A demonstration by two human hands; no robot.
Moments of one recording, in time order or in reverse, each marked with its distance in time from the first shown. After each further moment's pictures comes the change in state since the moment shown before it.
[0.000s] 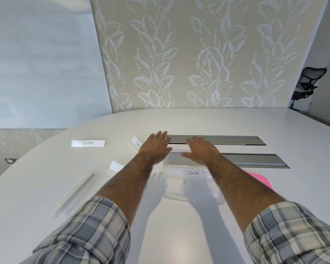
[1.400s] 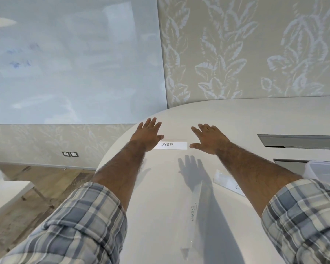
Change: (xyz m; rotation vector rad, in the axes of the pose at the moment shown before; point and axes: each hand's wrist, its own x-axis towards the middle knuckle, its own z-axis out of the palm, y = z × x) left_hand -0.082 -0.477 0.063 -0.065 -0.120 -0.279; right_hand 0.262 -0.353 0.039 -0.065 -0.039 -0.152
